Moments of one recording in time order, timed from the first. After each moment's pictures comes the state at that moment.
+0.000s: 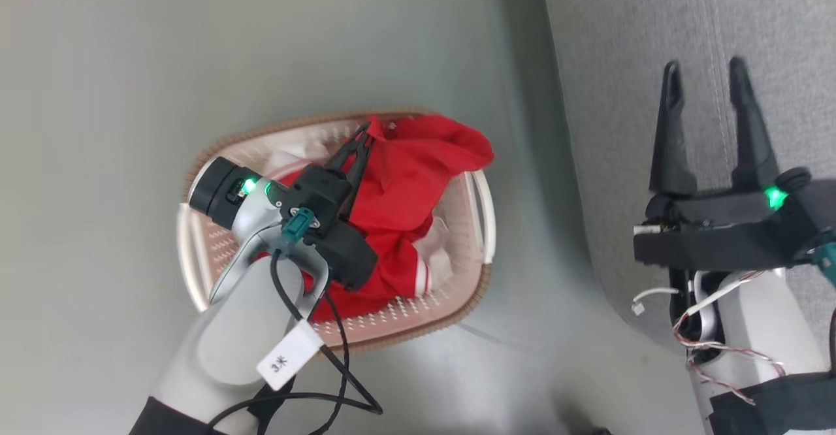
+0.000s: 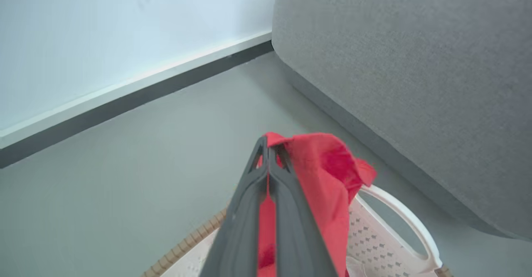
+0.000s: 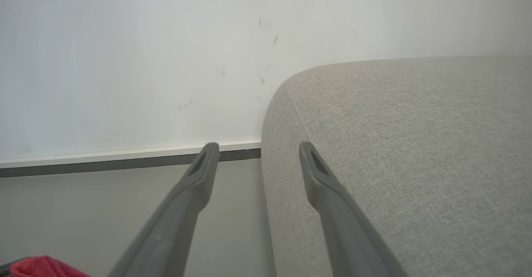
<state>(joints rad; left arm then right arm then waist) -0.71 0.05 -0.45 0.64 -0.07 -0.07 -0.25 -0.46 -0.07 0.12 0.03 0.18 -0.04 -0.26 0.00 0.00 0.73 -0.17</state>
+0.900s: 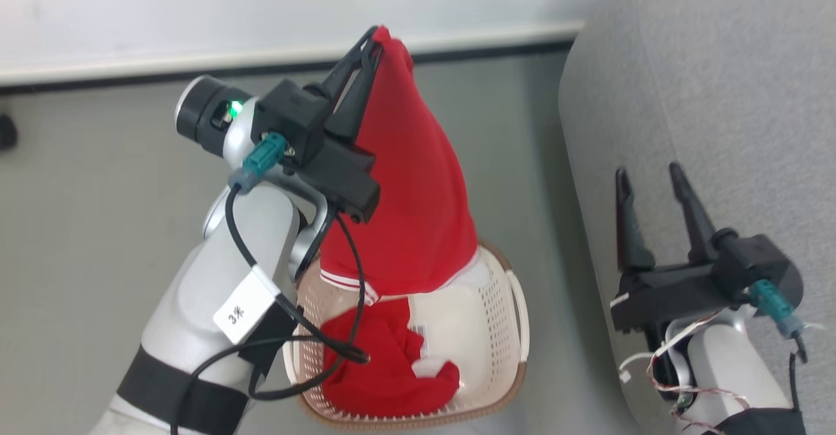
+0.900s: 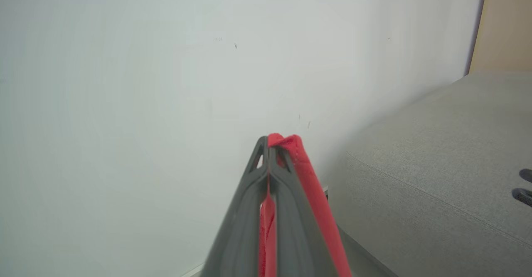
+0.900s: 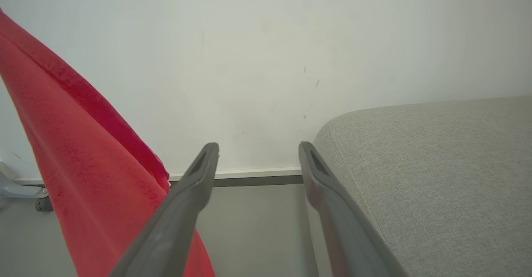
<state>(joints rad) -0.82 0.04 -0.41 0.55 -0.20 -0.12 -0.25 -0.39 -0.07 0.14 0.28 0.18 0.01 -0.26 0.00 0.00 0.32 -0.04</state>
